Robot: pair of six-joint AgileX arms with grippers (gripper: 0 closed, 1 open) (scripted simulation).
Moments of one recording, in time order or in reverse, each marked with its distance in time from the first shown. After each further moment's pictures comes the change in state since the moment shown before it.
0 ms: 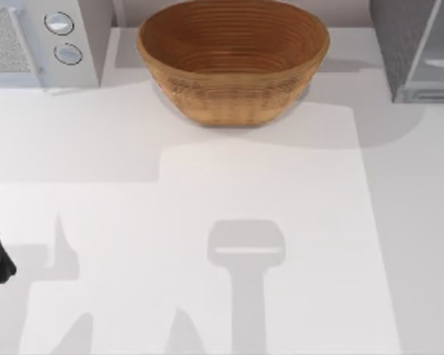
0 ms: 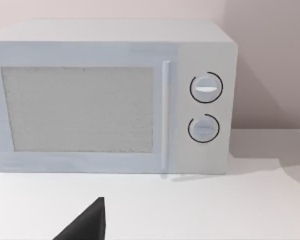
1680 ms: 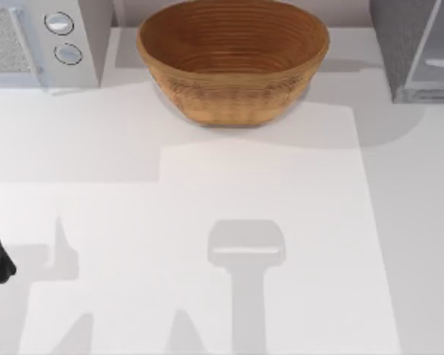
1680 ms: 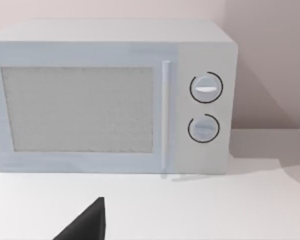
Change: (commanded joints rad) left arm 0.000 0.000 0.000 0.000 0.000 0.000; right arm -1.831 2.039 0.671 -0.021 -0.940 -2.027
